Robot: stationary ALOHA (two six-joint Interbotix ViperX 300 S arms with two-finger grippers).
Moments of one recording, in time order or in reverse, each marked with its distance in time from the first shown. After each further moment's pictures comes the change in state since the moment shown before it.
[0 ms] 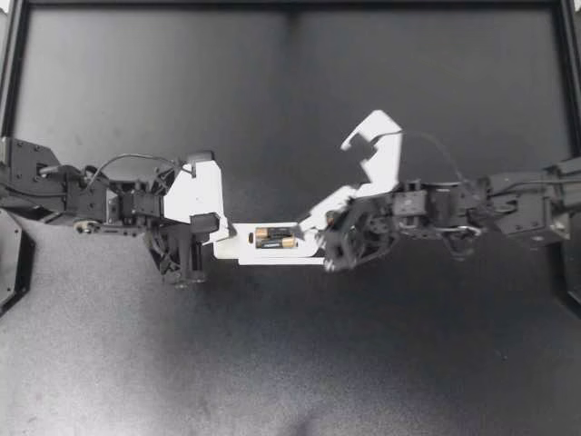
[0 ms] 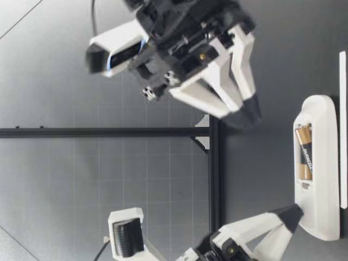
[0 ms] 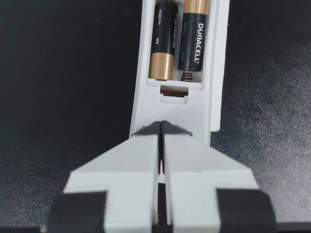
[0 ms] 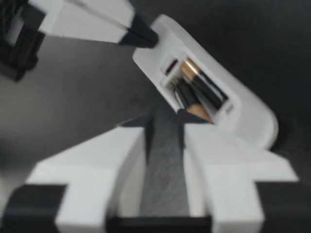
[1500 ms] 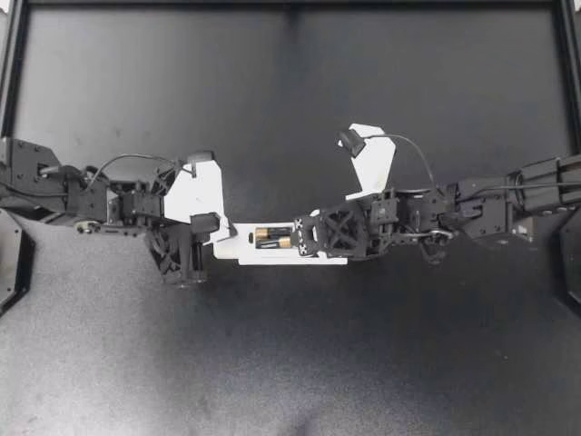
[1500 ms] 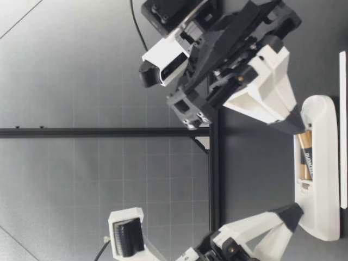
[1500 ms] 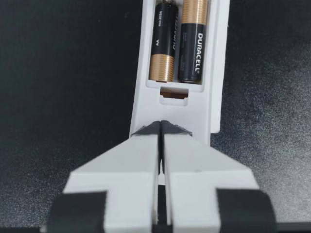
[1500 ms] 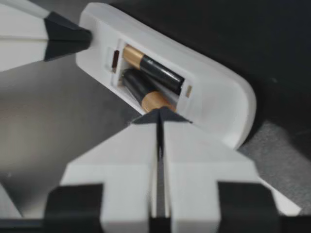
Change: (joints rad) left arm -0.002 0.005 0.000 -0.003 -0.005 -0.002; right arm 0.000 0.144 -0.100 -0.017 0.114 0.293
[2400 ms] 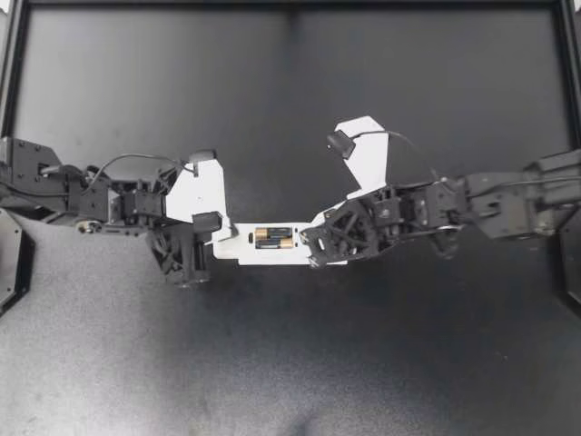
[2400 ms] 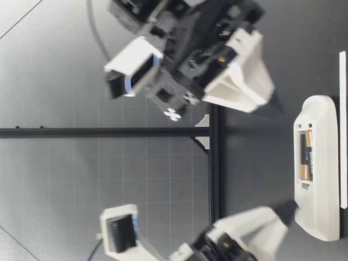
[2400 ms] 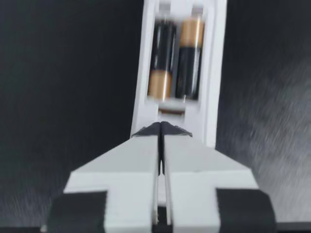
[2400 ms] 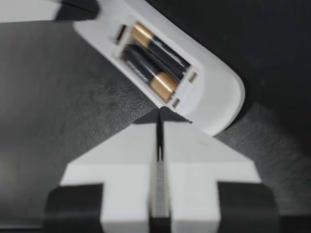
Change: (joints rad) left arm -0.005 -0.015 -0.028 -0.002 -0.029 0.000; right arm 0.000 -0.143 -0.021 -0.370 0.245 -0.008
